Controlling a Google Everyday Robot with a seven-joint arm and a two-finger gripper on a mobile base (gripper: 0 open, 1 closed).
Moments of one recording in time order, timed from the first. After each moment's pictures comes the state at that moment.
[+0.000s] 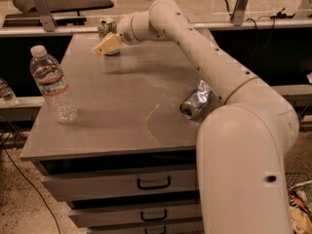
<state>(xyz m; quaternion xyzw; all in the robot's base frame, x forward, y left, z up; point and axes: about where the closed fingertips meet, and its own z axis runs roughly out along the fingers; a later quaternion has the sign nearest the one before) 0.839 0.141 0.914 -0.48 0.66 0.20 0.54</state>
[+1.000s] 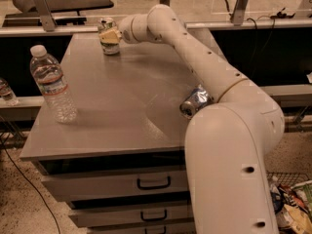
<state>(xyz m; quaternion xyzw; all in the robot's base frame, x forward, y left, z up) 0.881 0.138 0.904 -0.41 0.69 0.21 0.56</state>
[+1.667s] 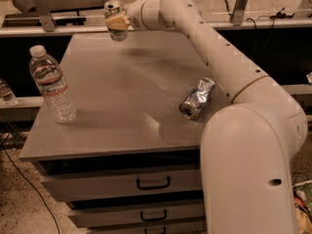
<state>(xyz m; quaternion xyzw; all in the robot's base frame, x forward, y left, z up) 0.867 0.103 0.963 -0.42 0.66 0.19 0.59</state>
